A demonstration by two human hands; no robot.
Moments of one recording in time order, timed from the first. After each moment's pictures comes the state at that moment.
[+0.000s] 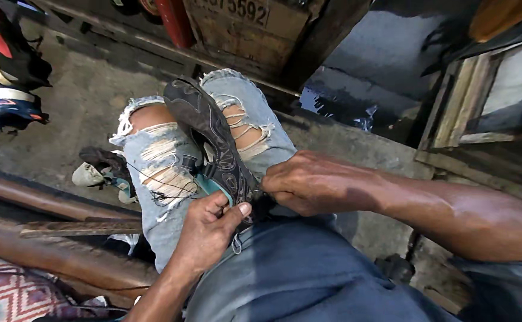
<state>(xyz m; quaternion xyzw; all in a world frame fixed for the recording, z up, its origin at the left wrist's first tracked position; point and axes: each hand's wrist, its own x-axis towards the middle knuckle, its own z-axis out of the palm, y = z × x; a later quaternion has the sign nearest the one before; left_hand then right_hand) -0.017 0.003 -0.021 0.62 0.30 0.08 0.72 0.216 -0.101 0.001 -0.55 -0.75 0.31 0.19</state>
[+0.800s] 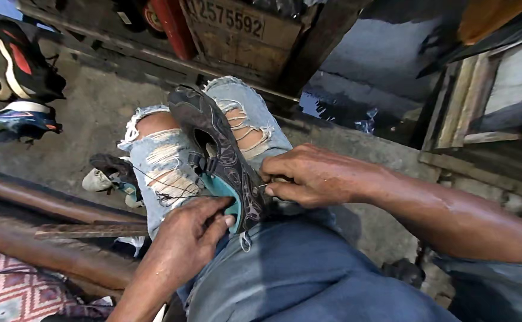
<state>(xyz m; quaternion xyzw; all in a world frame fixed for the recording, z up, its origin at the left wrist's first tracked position) -0.042 0.033 0.006 0.86 0.23 -0.05 0.45 0.223 -0.101 0.013 -0.60 -0.70 0.34 0.18</state>
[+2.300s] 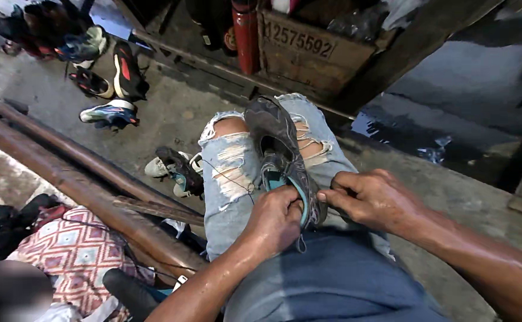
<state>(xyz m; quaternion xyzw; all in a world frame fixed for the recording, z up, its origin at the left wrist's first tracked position) 0.008 0.003 -0.006 0.79 0.29 -0.02 0.54 0.204 -0.127 -0.014 -0.75 -0.56 0.28 0.22</state>
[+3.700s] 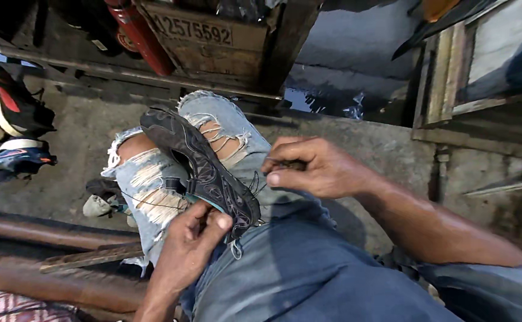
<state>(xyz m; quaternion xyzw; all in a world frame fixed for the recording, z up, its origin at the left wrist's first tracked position) -0.024 0.022 -0.009 0.69 0.25 0.03 0.68 0.231 -0.139 0.001 -0.63 -0.51 0.38 0.45</state>
